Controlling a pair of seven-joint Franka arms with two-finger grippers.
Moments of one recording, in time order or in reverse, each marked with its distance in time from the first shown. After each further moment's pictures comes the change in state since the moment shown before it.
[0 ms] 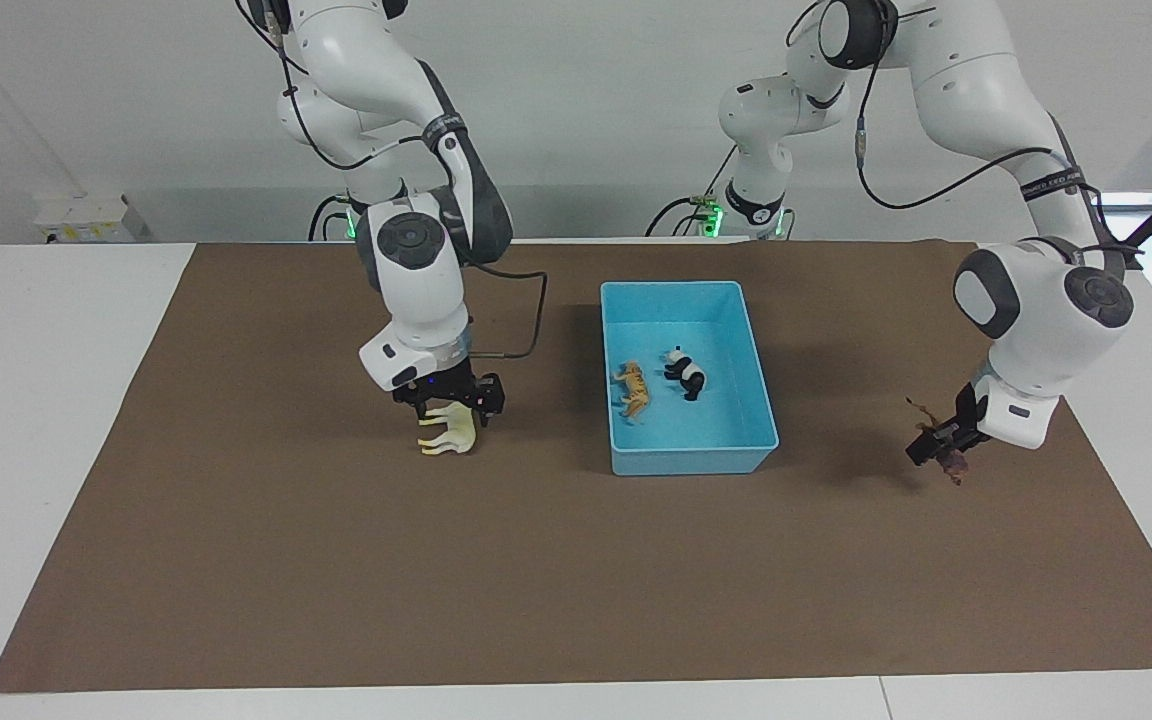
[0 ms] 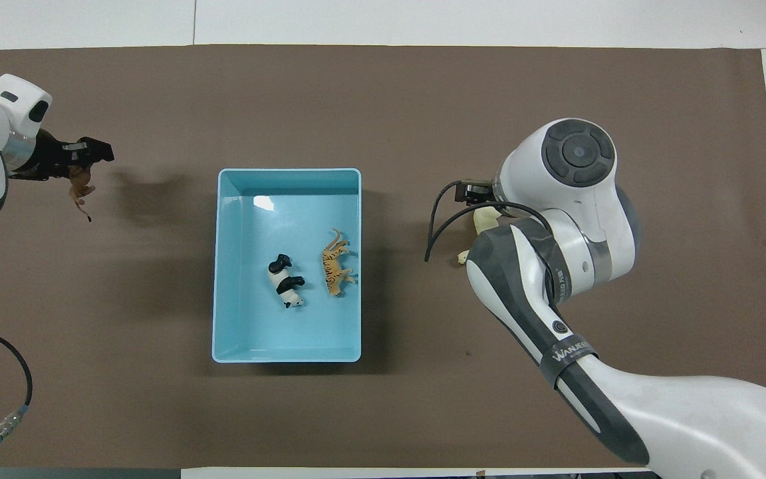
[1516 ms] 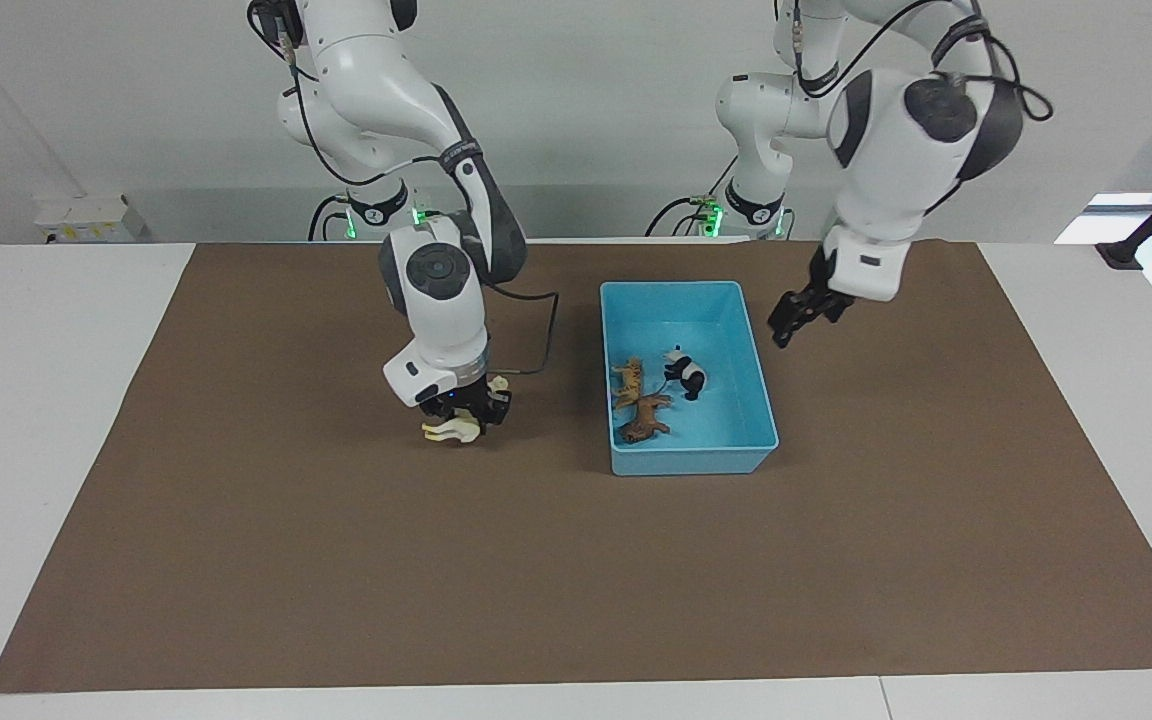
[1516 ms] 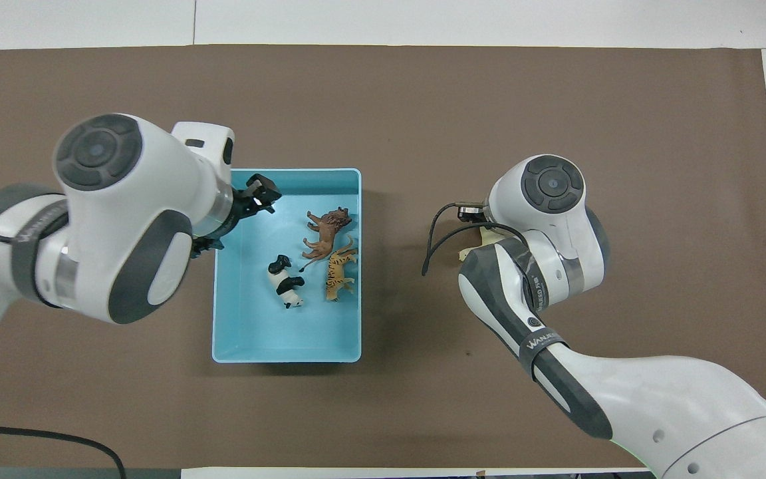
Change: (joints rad) left arm -0.249 -0.427 0.034 -0.157 -0.032 -0.322 -0.259; right arm 0.066 0.077 0.012 0.193 0.001 -0.196 0.122
